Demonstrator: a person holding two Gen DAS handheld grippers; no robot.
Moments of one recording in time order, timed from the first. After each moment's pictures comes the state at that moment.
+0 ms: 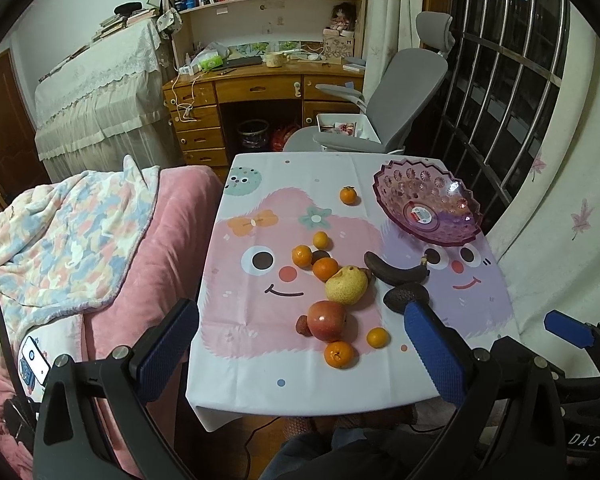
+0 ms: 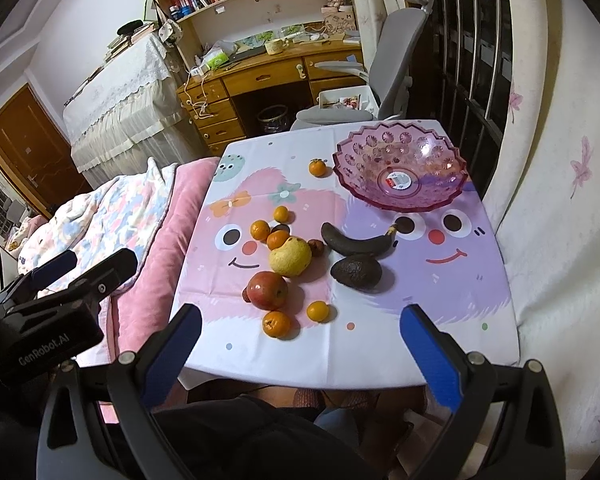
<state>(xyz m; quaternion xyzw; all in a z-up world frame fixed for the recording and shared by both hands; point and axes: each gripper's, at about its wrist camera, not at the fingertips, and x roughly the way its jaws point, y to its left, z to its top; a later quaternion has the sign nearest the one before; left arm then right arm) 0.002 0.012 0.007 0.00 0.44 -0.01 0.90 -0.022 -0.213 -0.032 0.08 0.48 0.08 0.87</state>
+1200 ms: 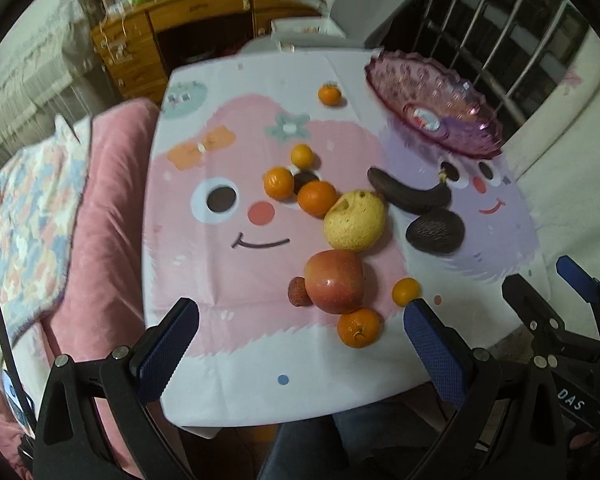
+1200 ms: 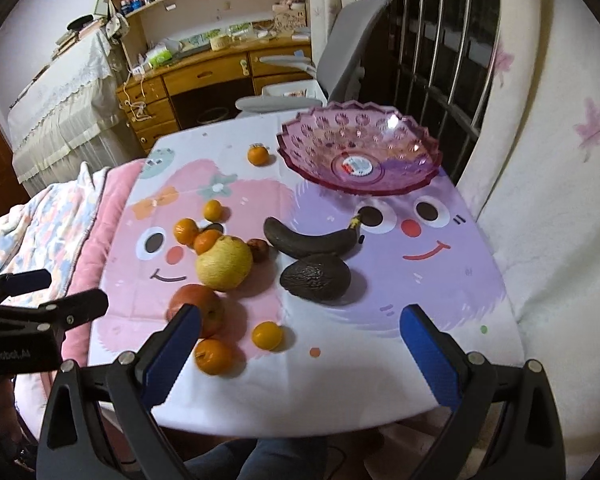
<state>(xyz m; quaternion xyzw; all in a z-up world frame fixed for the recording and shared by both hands) 0.106 0.015 -0.145 0.03 0.58 -0.09 0.81 0.038 -0.205 -0.142 0.05 0.47 -0.04 0.88</state>
